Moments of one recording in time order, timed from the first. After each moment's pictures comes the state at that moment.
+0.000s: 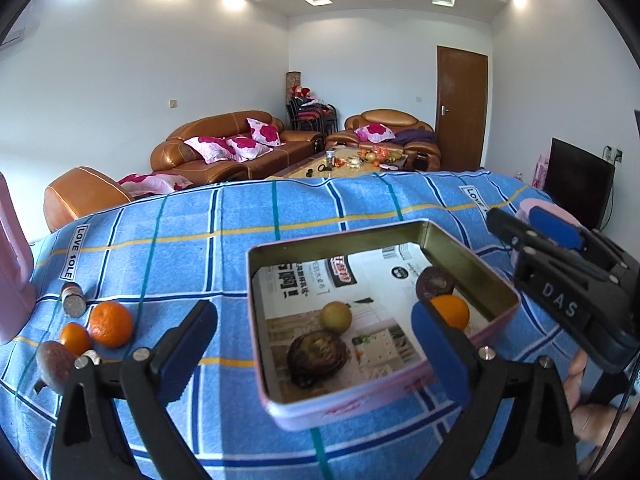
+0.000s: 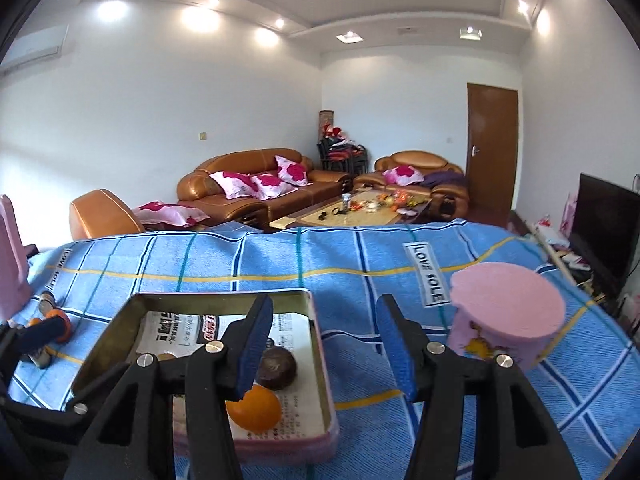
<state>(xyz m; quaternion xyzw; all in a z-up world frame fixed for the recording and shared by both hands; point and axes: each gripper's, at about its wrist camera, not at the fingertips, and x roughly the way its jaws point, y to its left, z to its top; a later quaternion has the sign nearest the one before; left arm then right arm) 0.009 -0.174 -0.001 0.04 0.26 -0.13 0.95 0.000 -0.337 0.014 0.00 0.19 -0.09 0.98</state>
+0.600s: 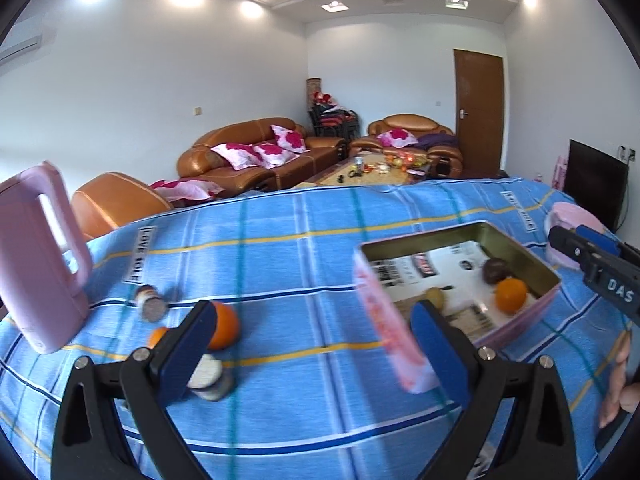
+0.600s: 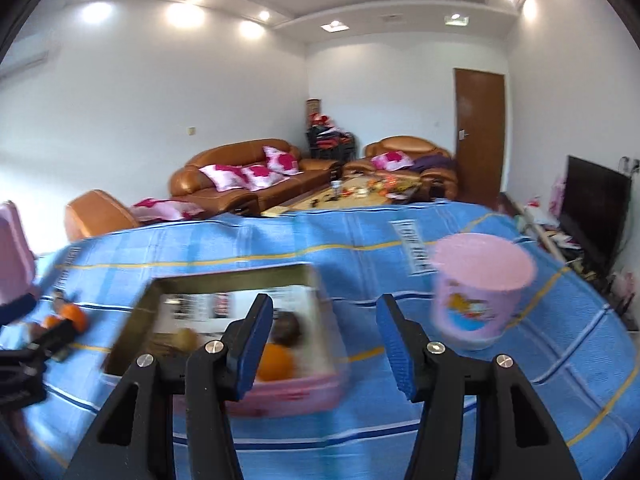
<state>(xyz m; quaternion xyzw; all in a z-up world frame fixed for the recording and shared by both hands) 0.001 -0.085 0.014 0.05 0.25 -0.09 0.96 -0.024 -0.307 0.024 0.04 0.22 -0.07 0.97</state>
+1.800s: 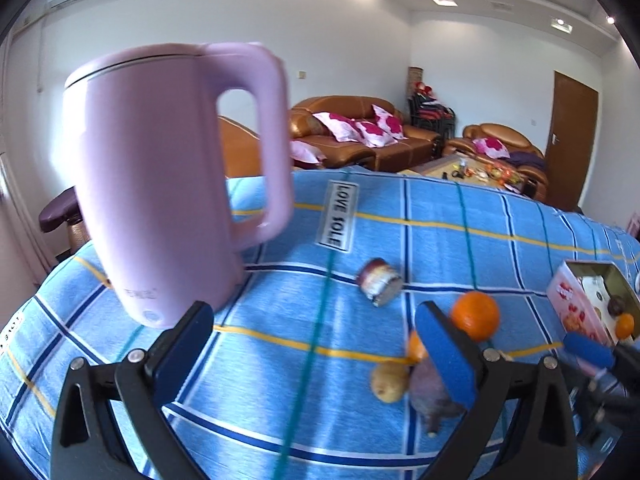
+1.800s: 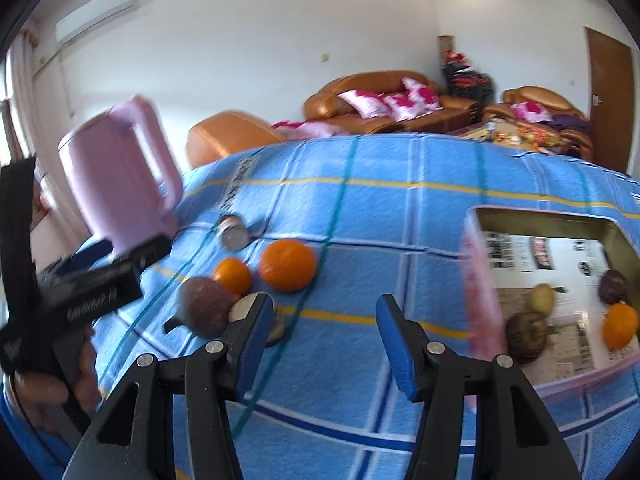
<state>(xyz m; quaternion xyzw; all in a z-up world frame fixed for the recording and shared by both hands) 0.034 0.108 0.000 -0.03 0.29 0.07 0.96 0.034 -0.097 -0.021 0.03 0.34 0.17 0.92</state>
